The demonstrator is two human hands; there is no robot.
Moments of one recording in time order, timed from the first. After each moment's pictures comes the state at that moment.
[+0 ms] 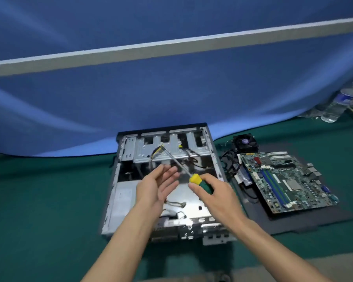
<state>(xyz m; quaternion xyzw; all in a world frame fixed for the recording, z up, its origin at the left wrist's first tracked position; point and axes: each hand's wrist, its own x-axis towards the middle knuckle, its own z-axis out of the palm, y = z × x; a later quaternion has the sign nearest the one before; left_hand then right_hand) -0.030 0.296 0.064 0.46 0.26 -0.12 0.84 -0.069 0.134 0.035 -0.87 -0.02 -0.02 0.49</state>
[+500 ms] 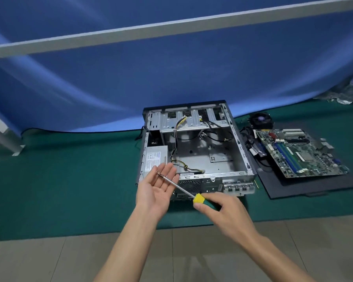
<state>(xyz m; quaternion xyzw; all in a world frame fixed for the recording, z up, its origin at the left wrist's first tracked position) -0.147 0.374 0.052 0.31 0.30 -0.09 0.90 -0.199 0.194 0.011 -0.88 -0.03 0.05 0.47</state>
